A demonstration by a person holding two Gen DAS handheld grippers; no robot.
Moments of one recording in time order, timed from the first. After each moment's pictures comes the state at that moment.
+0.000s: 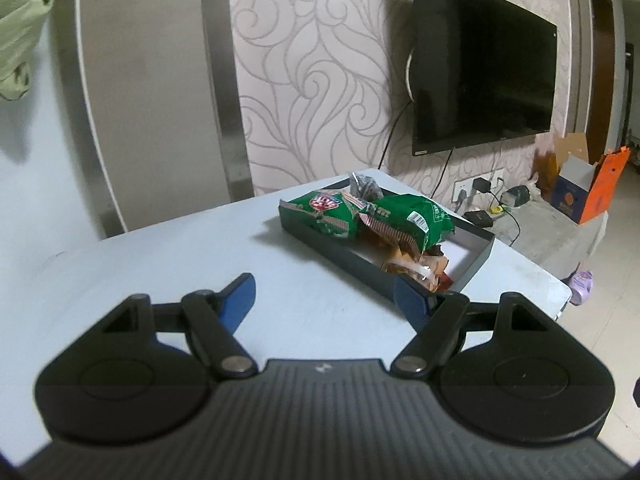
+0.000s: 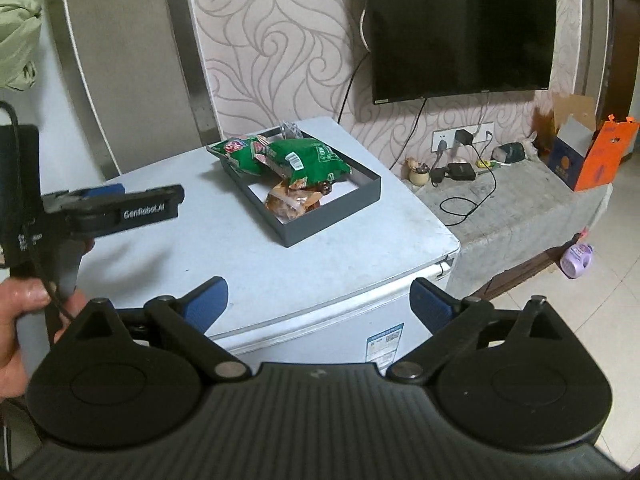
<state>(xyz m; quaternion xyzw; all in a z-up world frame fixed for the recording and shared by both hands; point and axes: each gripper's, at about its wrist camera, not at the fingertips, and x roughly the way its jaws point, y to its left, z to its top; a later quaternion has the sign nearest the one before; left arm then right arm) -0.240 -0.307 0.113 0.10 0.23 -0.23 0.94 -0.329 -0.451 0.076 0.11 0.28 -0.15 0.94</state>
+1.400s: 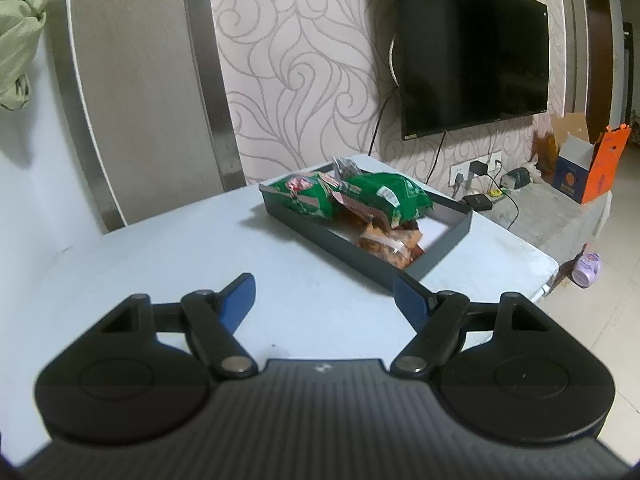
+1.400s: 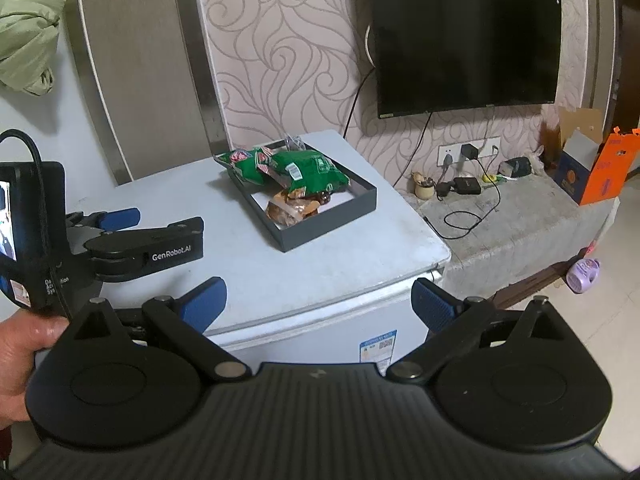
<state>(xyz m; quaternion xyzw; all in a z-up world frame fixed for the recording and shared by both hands) -0.285 -0.336 0.096 0.12 0.23 -0.22 0.94 -0.351 -0.459 0.082 0.11 0.26 -0.14 0.95</state>
